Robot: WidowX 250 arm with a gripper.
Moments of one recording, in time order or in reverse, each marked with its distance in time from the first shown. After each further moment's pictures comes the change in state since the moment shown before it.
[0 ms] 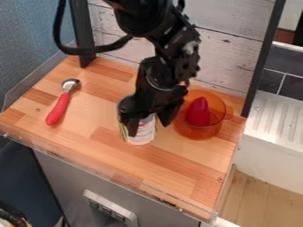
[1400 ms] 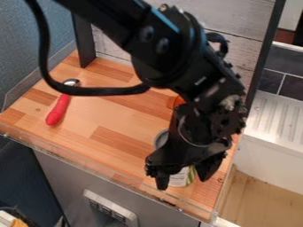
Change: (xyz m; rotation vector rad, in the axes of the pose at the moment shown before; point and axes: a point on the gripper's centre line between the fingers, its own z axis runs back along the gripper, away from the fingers) arm -0.099 -0.001 0.030 -0.103 0.101 -0.169
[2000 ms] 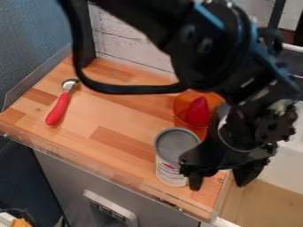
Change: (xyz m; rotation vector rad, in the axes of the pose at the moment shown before) arm -0.022 -0.034 0.019 -0.071 -0.018 -0.142
